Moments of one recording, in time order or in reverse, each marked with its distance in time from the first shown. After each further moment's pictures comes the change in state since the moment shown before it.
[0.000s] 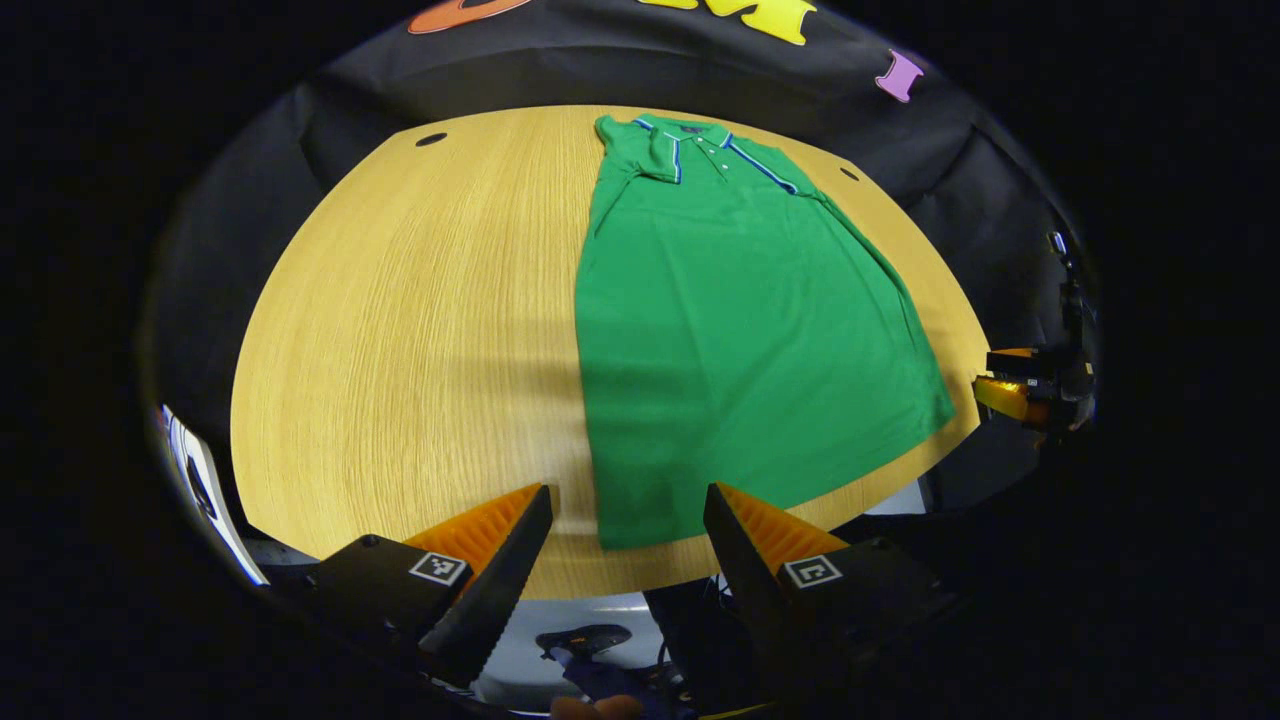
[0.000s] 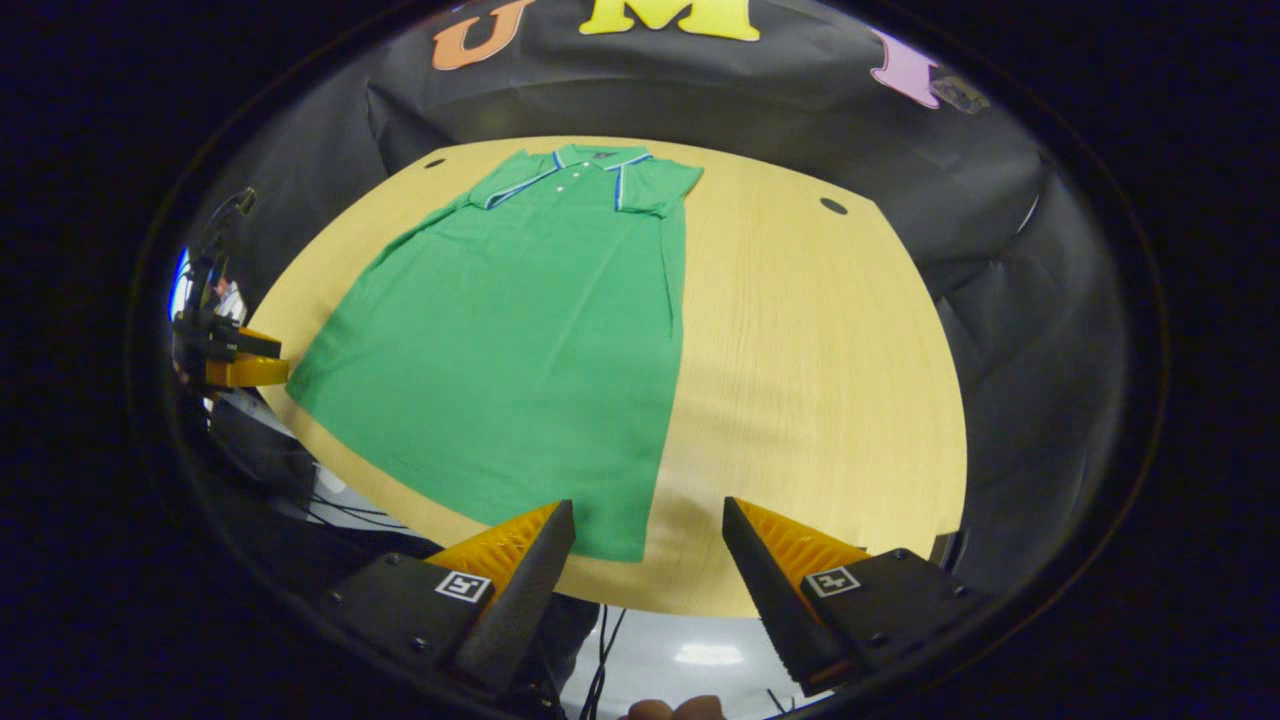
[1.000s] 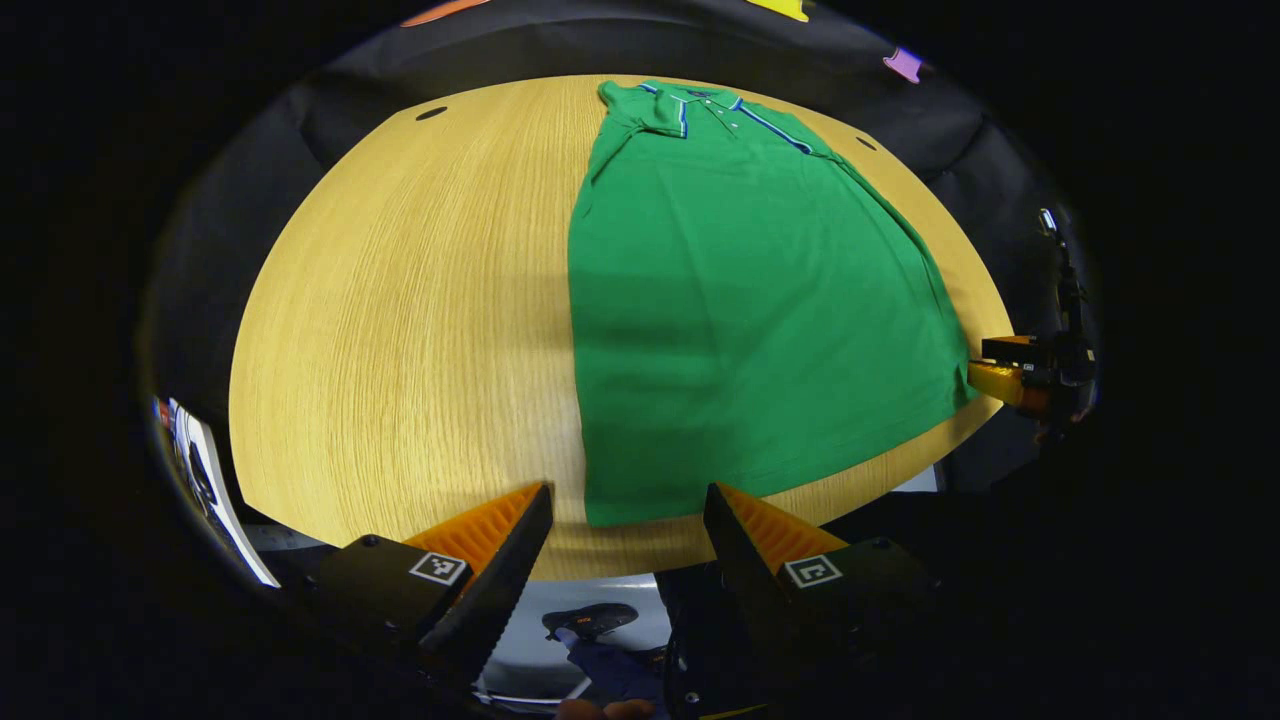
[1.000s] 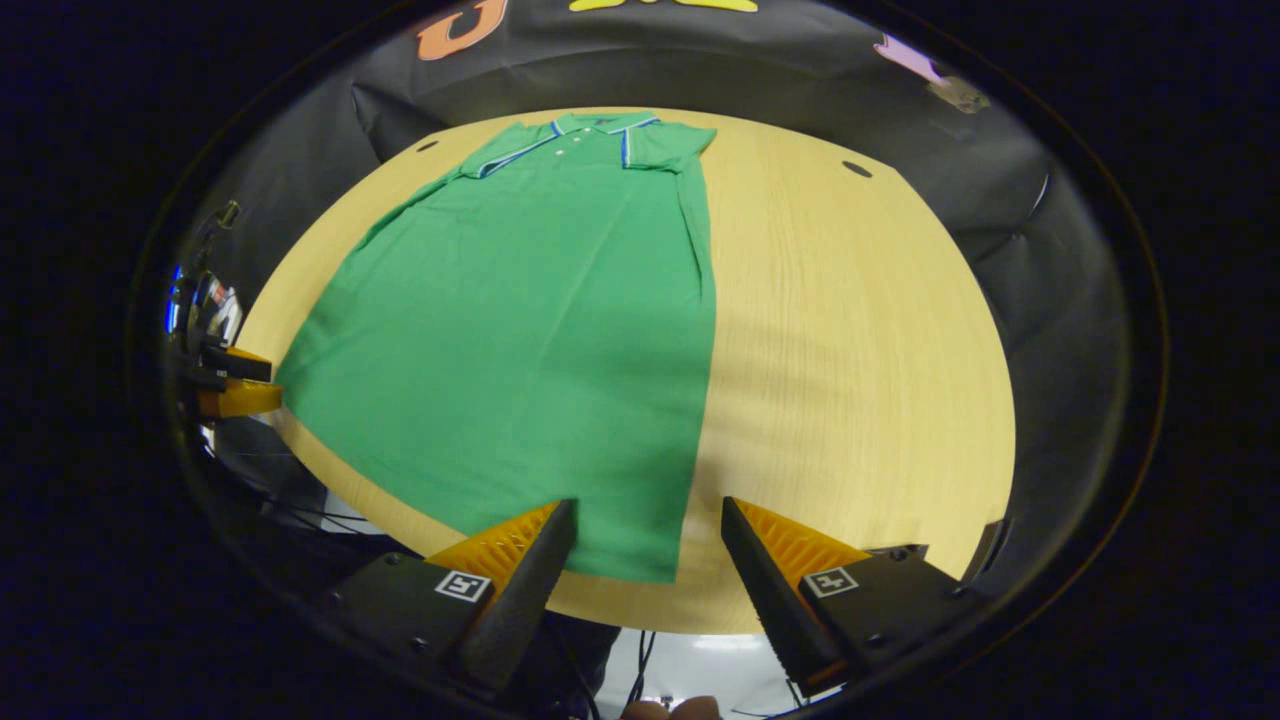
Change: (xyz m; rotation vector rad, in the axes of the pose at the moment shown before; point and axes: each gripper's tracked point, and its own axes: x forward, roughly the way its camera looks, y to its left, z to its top) left arm 0.019 -0.005 -0.016 -0.003 0.088 0.052; right arm 0.040 0.019 -0.009 0.050 0.071 0.054
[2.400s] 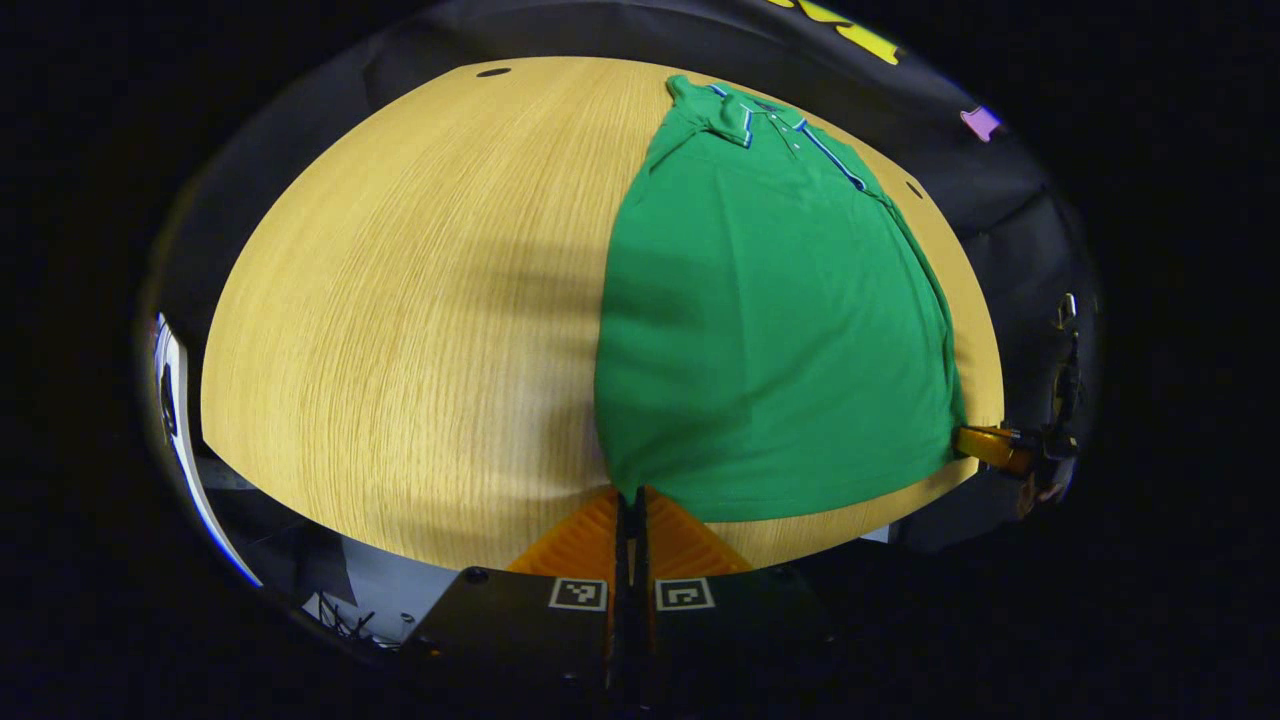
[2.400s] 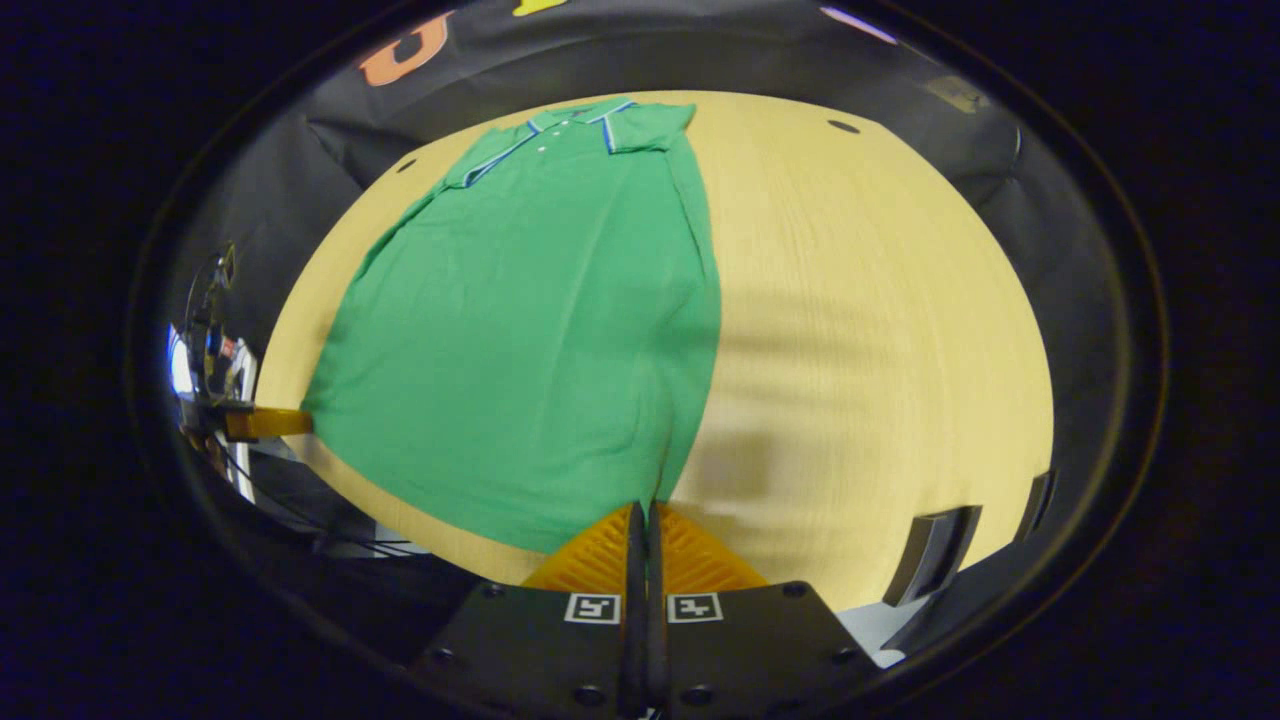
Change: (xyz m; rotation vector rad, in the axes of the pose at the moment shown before) left arm 0.011 -0.007 0.011 -0.205 0.026 -0.062; right arm 0.003 0.016 -0.005 0.171 0.063 0.084
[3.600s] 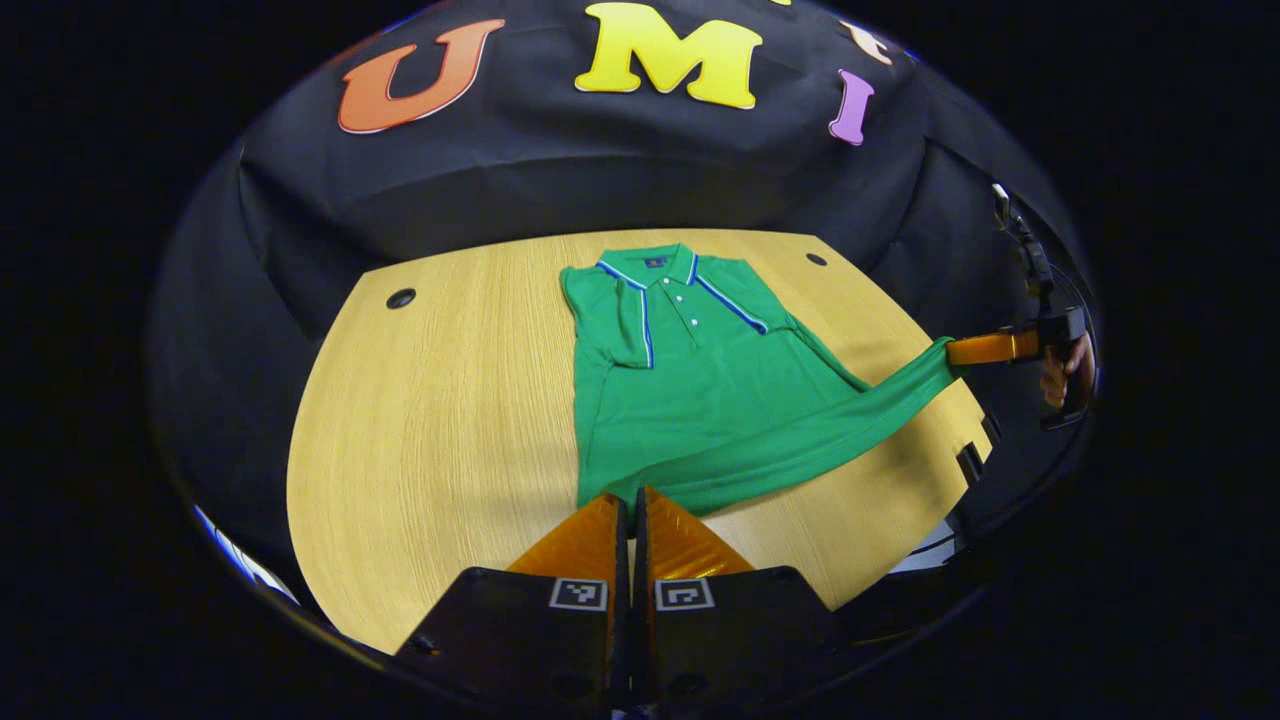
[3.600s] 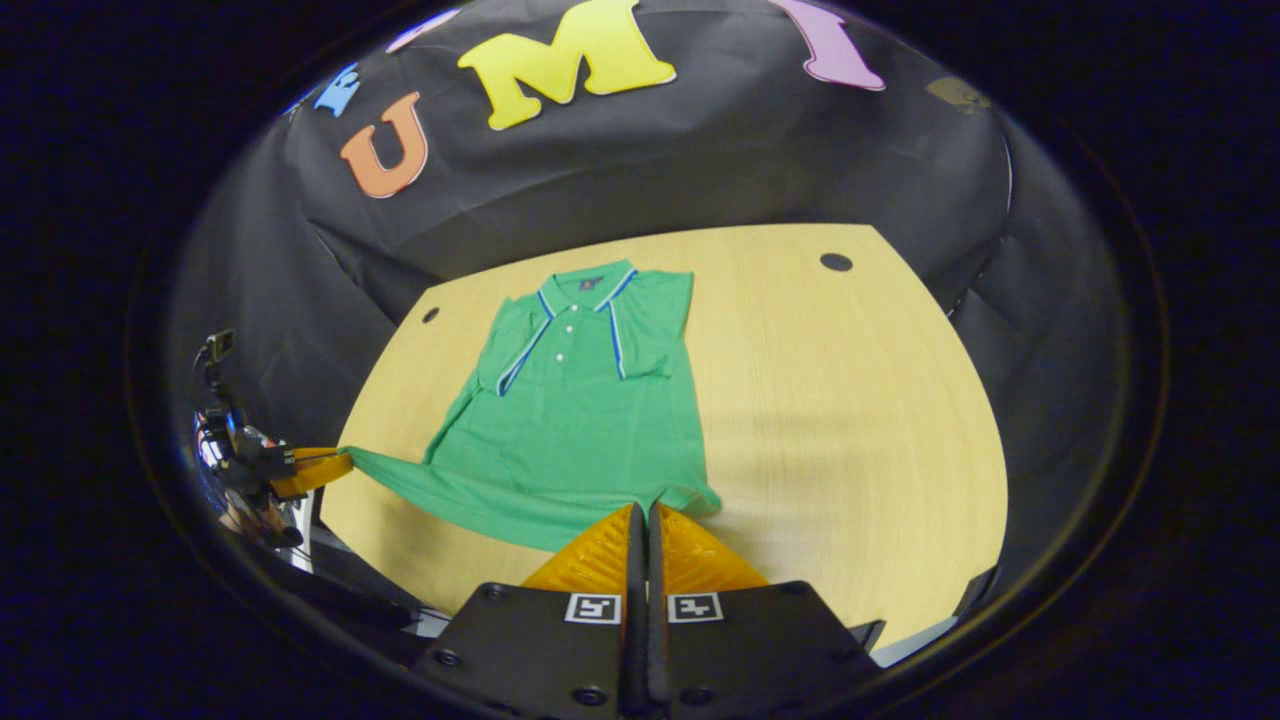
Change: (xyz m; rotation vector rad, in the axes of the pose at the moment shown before) left arm -0.085 -0.032 0.180 0.367 -0.435 -0.030; right arm -0.102 0.009 0.199 0.047 -0.328 0.108
